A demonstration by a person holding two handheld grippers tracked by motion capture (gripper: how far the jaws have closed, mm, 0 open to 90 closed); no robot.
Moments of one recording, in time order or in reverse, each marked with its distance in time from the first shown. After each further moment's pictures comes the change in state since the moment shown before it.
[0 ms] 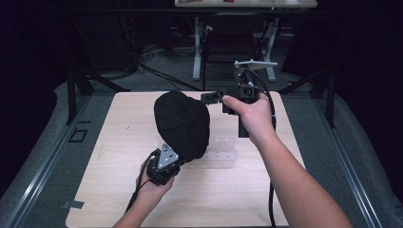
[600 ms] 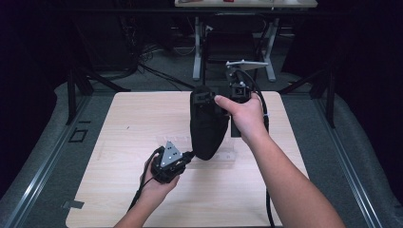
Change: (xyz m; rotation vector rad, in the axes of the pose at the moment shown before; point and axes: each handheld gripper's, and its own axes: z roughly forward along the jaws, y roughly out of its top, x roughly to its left) left arm -0.009 0.018 -0.002 -0.052 -0.040 0.005; right arm 0.006 0.001 0.016 0.016 0.023 0.009
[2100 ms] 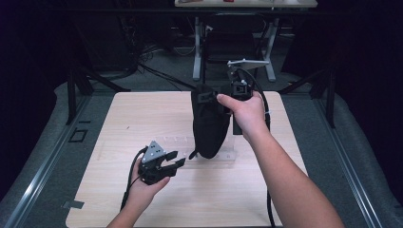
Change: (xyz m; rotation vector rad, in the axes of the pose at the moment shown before) left arm 0.024 -0.015 -0.014 -0.026 -0.069 -0.168; right arm -0.008 0.006 0.001 0.020 -0.053 0.034
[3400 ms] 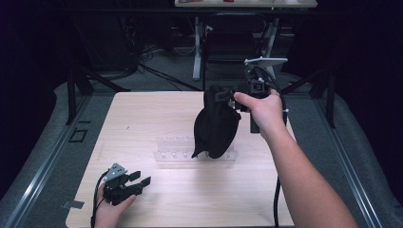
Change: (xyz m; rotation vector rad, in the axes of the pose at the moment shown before) left arm 0.059 -0.101 -0.058 0.076 0.133 -0.224; right arm -0.016 0.004 -0.032 -0.002 -0.083 0.008
